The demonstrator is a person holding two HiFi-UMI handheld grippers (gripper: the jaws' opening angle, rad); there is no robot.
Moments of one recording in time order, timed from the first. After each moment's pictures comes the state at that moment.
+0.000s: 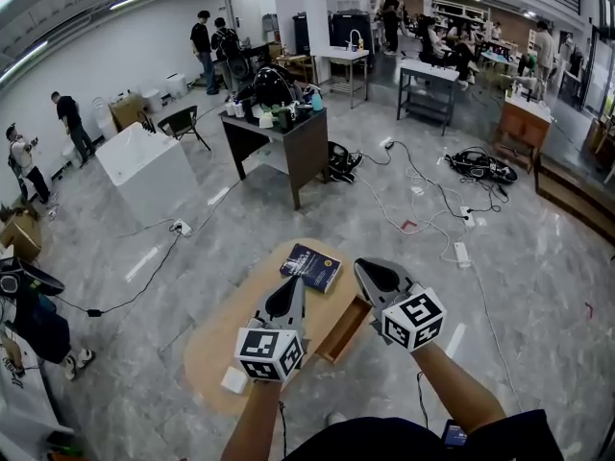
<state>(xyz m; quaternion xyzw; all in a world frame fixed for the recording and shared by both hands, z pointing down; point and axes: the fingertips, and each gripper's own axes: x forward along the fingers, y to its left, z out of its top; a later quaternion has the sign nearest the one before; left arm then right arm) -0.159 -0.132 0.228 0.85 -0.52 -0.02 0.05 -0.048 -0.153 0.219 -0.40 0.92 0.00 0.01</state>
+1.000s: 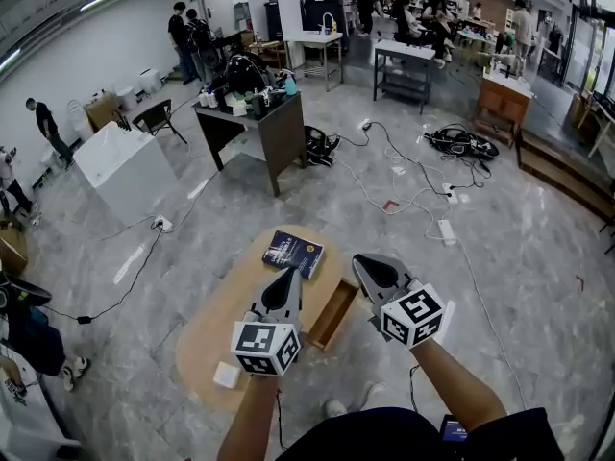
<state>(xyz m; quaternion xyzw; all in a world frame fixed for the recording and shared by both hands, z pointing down) -0.125 -0.135 0.247 0.87 -0.48 0.00 0.05 -0.013 -0.143 0.248 -0.44 0.90 -0.02 -0.01</state>
